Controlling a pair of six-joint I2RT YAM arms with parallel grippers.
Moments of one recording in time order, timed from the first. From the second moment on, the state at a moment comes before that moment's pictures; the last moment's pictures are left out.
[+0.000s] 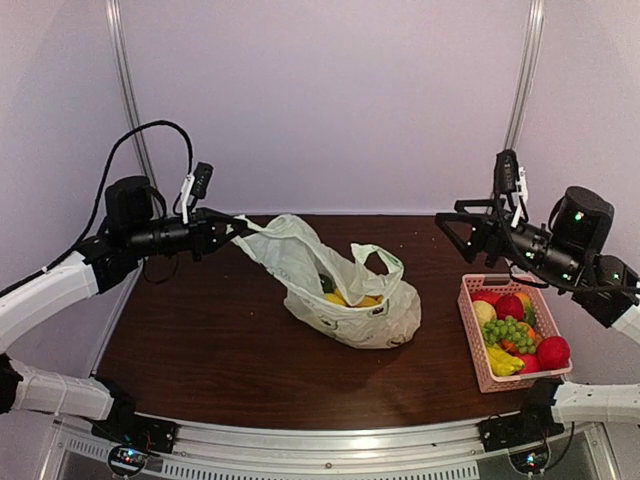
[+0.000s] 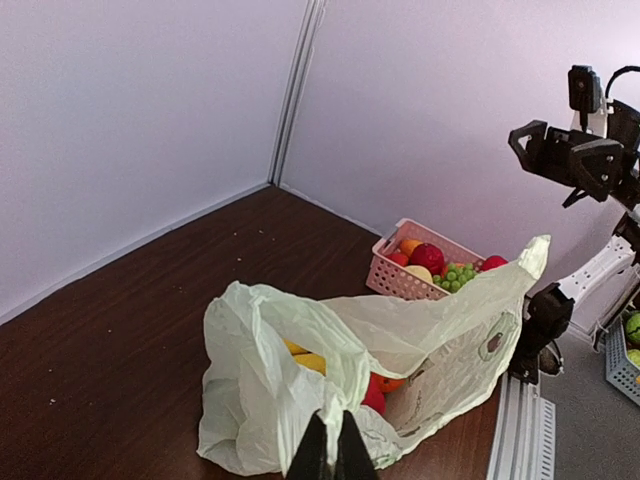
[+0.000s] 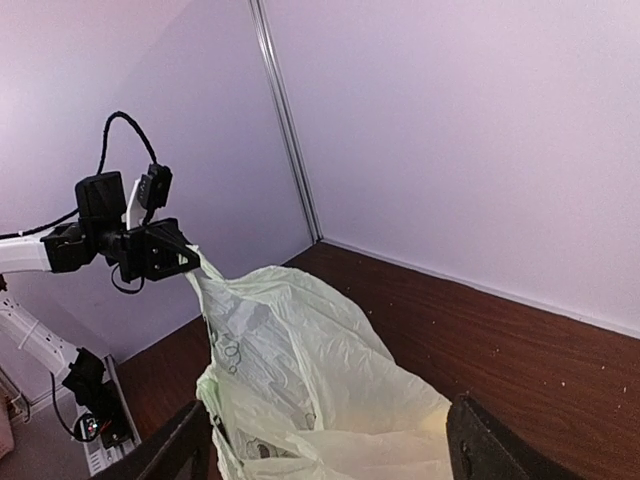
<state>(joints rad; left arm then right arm) -0.47 1.12 0.89 0.04 0.67 -0.14 0.74 0.76 0.89 -0.17 -0.09 0.23</state>
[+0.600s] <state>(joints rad) -0.47 1.09 0.89 -0.06 0.67 -0.15 0.89 1.51 1.52 -0.34 -0.02 -0.03</state>
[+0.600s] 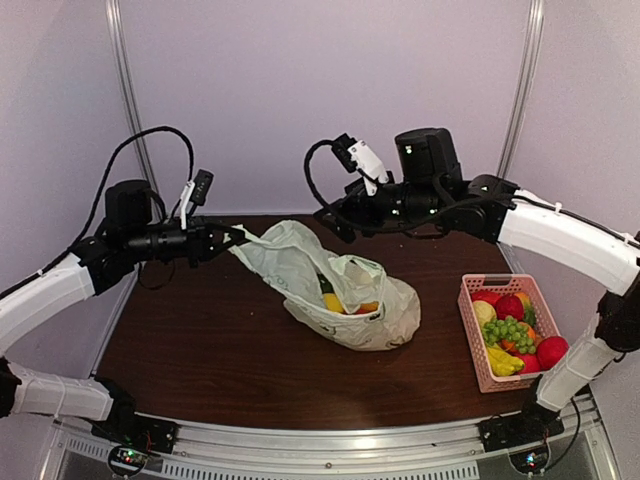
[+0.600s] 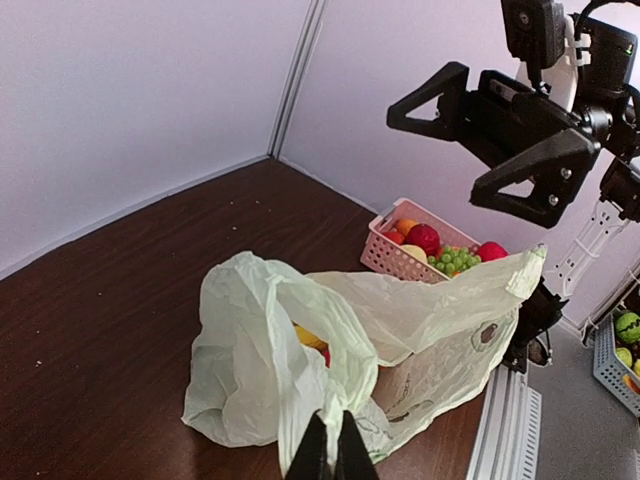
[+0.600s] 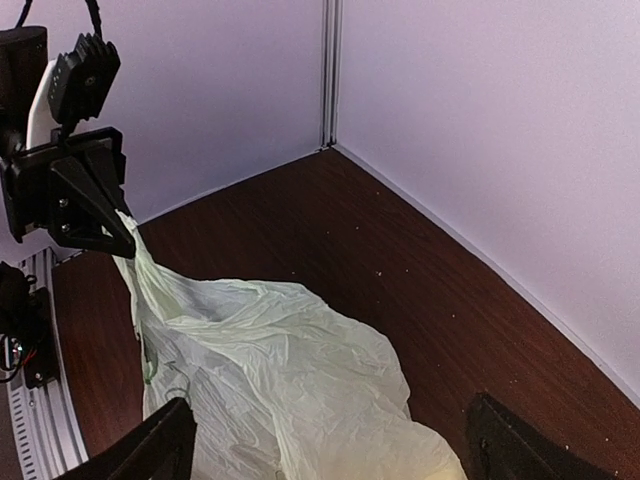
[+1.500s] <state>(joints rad) -0.47 1.15 0.99 -0.11 0.64 -0.16 0.89 1.81 1.61 -0.37 0.23 -0.01</state>
